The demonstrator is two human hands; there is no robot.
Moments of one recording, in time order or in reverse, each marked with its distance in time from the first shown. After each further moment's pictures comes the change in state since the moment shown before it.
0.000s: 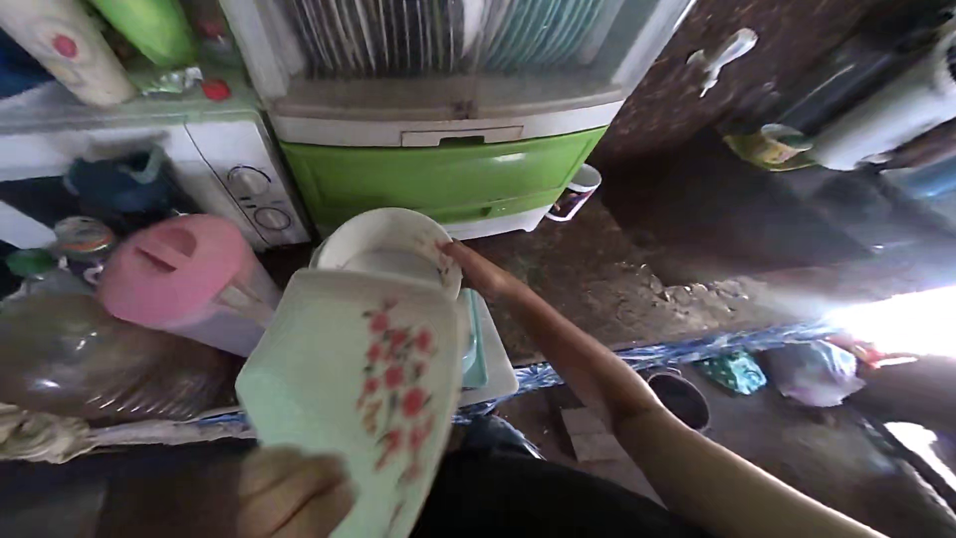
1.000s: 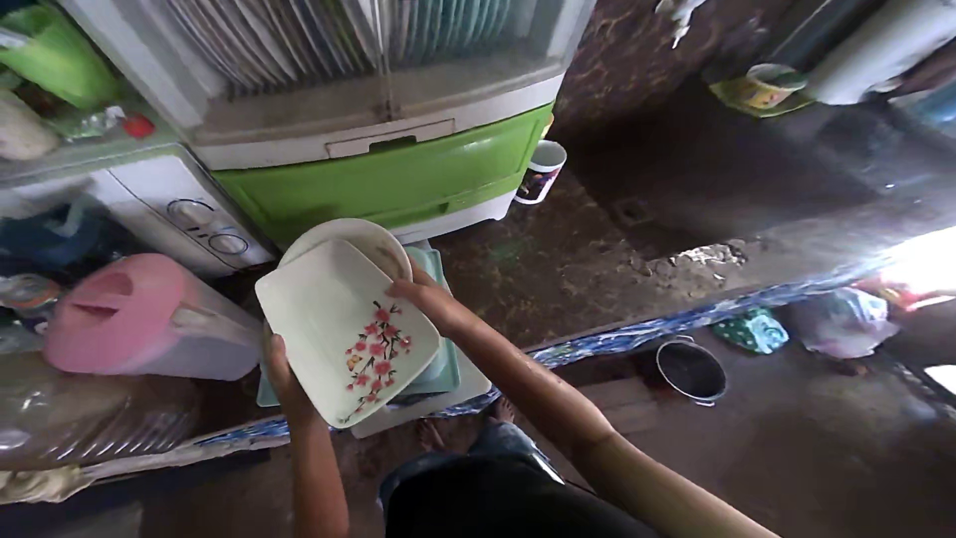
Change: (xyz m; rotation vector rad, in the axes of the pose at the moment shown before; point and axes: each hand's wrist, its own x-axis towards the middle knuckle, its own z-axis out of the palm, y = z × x) left_hand 0.031 -0.057 0.116 -0.208 0.240 -0.992; right_hand -0.036 0.002 0.020 0.363 -0.031 -0.108
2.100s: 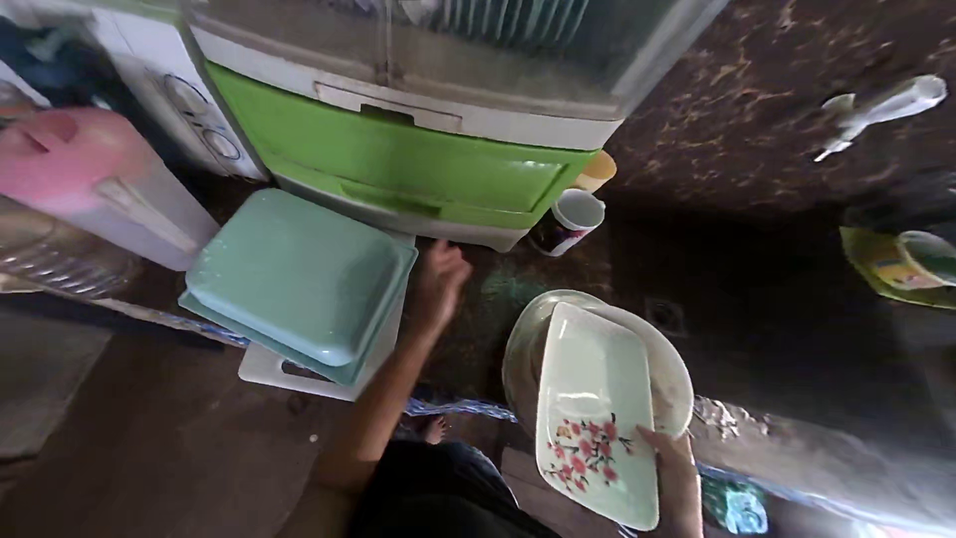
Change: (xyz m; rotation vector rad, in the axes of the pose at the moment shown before) left_hand -0.044 -0.025 0.267 -0.030 -0.301 -0.259; right_hand -0.178 0.010 -0.314 -0.099 0.780 0.058
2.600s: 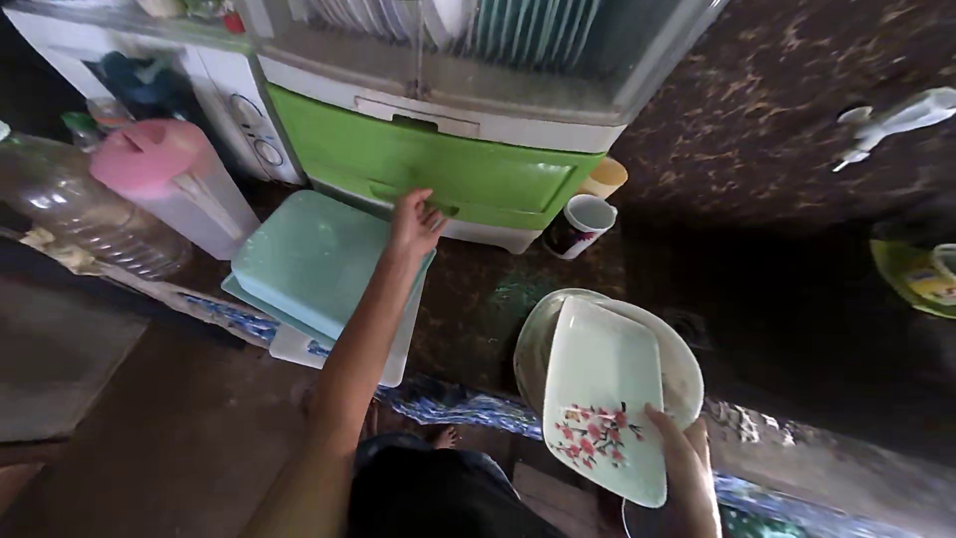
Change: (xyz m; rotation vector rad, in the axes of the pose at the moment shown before) left_hand 0.063 0.058 -0.040 -0.657 0.266 -0.255; right_hand 0.000 0.005 -0.008 -0.163 -0.003 -0.036
